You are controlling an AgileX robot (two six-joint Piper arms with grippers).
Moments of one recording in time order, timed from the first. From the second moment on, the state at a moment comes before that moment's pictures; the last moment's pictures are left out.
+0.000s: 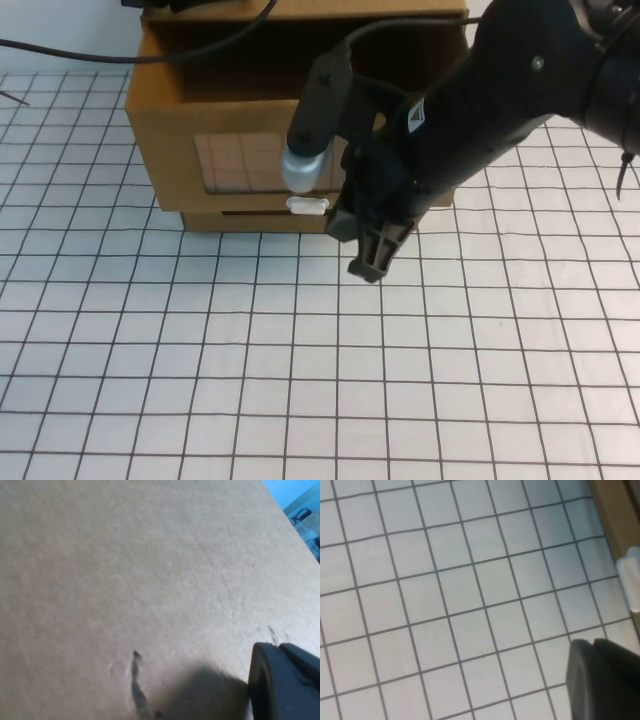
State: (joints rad) right arm 0.68 1.73 -1.63 0.23 0.98 -0.72; left arm -0.12 2.06 -2.16 -0.96 1.11 0.43
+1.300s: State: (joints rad) right arm 0.56 1.94 -1.69 0.18 0.52 -0.59; left arm -0.11 2.06 -2.16 -0.98 1.14 0.43
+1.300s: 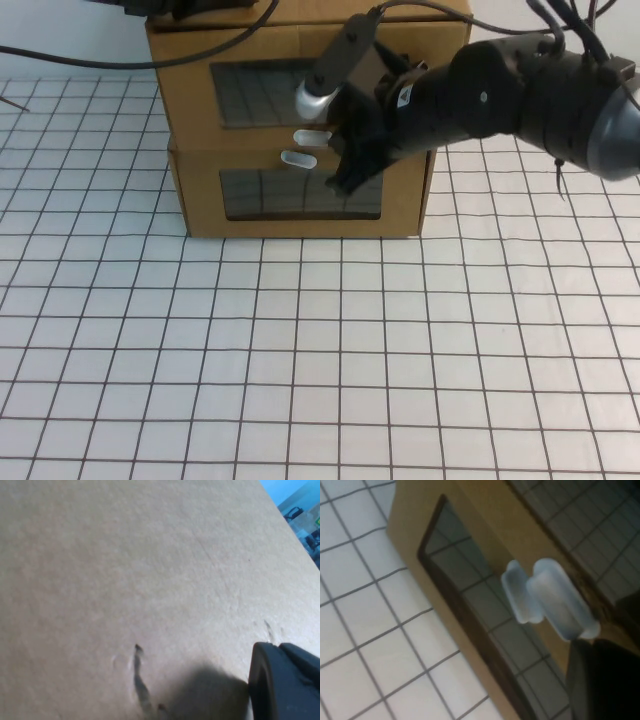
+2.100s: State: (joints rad) right arm 0.52 1.82 -1.75 0.50 0.79 -0.90; left arm -0.07 2.00 -2.18 -0.92 1.21 0.49
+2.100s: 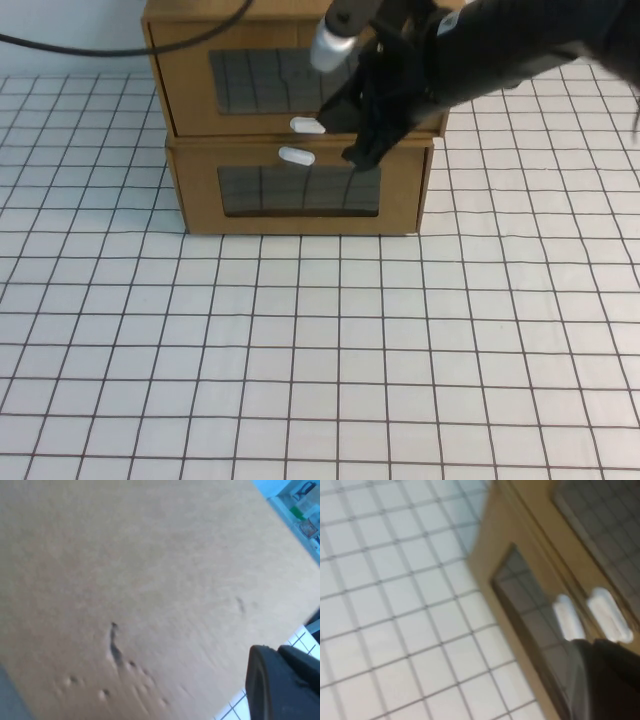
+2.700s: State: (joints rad) right arm 0.44 1.33 -1.68 0.13 0.84 -0.47; left arm 0.08 1.33 -1.96 -0.85 1.26 0.58
